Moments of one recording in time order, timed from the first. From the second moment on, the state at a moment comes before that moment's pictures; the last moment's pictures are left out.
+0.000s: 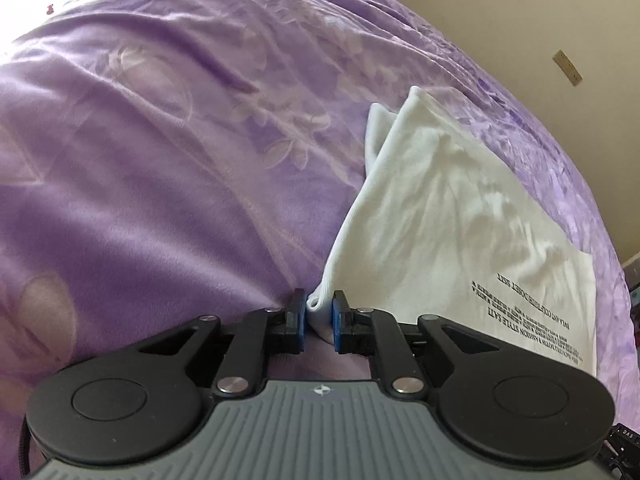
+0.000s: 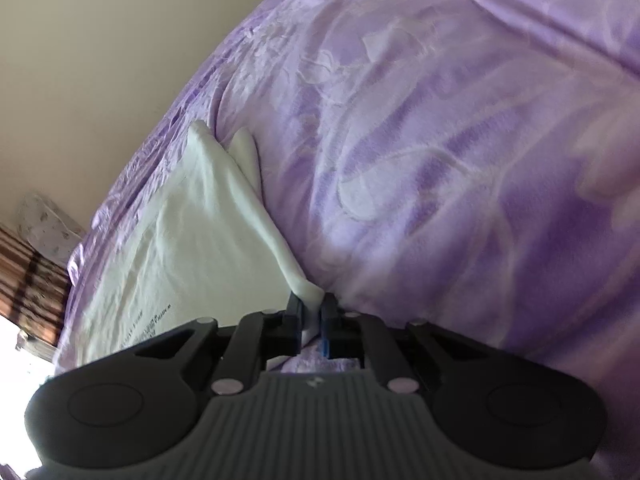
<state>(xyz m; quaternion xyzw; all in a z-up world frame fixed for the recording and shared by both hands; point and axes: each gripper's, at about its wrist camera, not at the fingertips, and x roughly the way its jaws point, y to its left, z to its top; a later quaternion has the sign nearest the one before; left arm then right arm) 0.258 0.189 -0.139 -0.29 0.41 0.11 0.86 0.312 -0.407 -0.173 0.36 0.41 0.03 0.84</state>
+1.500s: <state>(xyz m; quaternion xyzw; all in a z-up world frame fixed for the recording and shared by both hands) 0.393 0.245 -0.144 -0.32 0.38 -0.08 0.87 0.440 -0.125 -0.133 -0.02 0.37 0.21 0.91</state>
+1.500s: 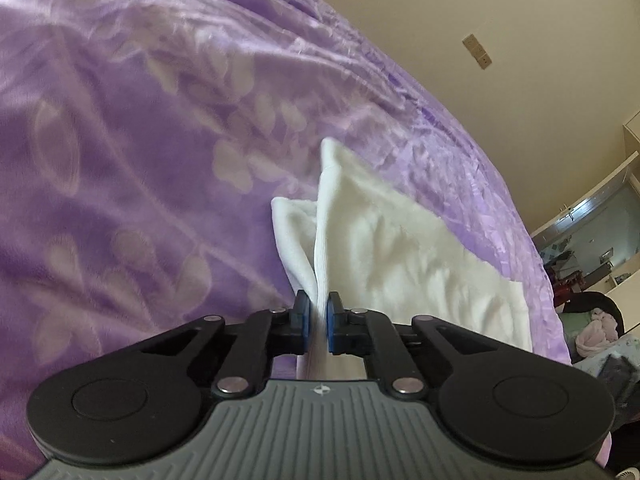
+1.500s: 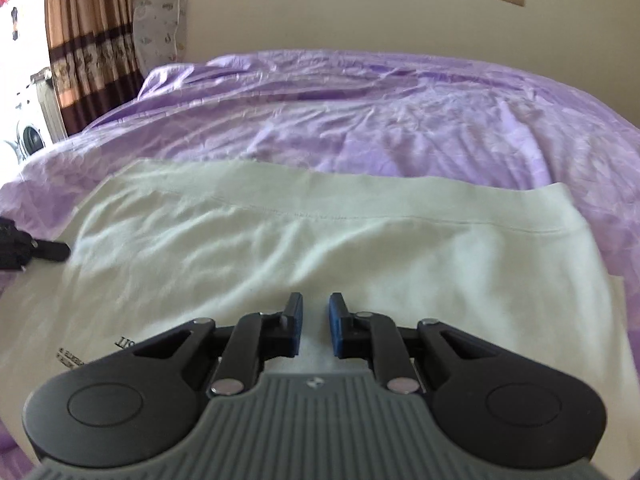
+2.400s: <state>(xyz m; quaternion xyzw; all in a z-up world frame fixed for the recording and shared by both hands) 0.412 -0.074 0.050 -0.06 0.43 -0.08 0.90 0.354 -0.330 -0.071 0.11 0.34 0.12 0.93</state>
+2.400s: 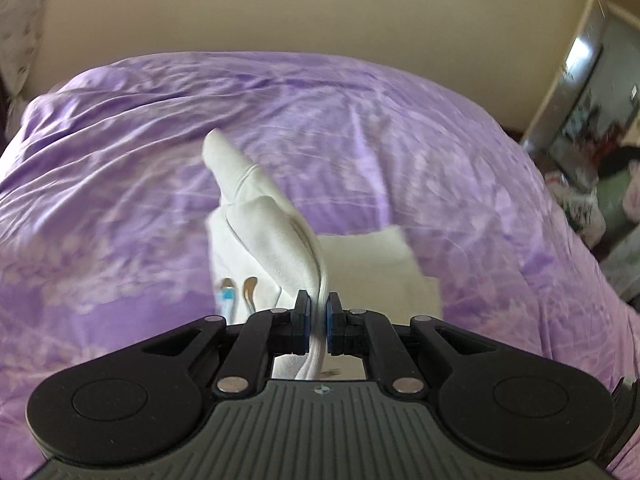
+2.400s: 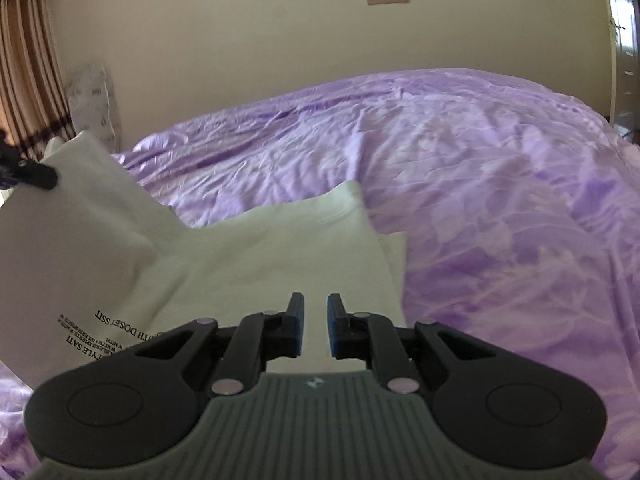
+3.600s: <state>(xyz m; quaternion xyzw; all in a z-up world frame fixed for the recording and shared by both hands) 0.483 -0.067 -0.071 -0.15 0.50 -0.09 0.85 0.406 -0.406 -0.123 0.28 0.35 0.17 0.88</state>
